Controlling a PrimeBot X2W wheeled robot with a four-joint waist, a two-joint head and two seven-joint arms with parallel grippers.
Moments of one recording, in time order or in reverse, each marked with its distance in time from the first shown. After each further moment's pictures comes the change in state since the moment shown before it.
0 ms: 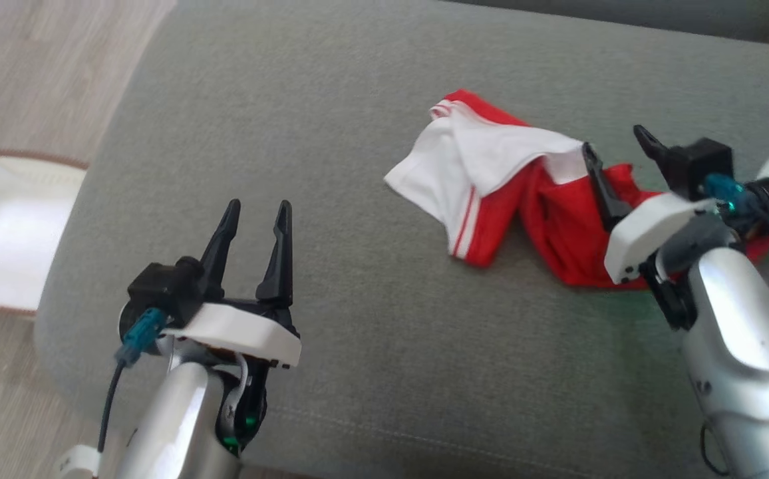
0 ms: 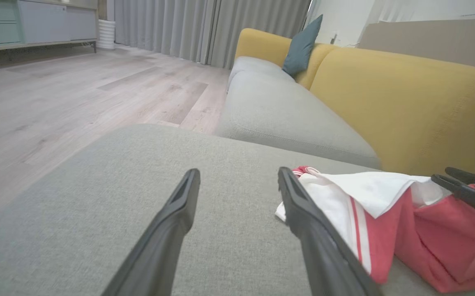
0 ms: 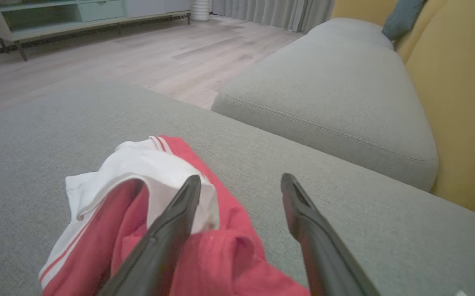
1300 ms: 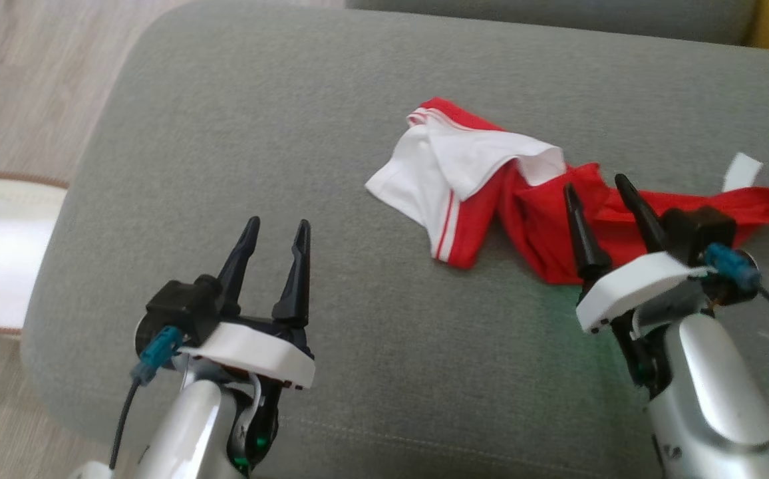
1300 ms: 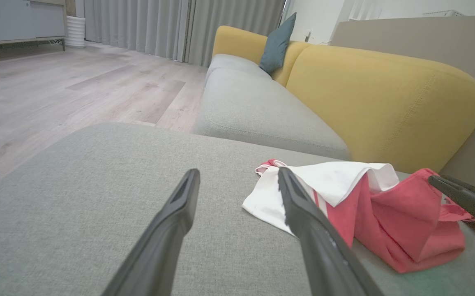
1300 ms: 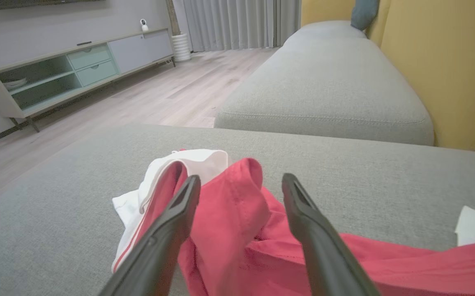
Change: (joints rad) left arm 0.047 -0.001 -0.032 -0.034 0.012 -0.008 0.000; right arm 0.242 0.161 -0.145 -0.231 0.037 0.000 -0.034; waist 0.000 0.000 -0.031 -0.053
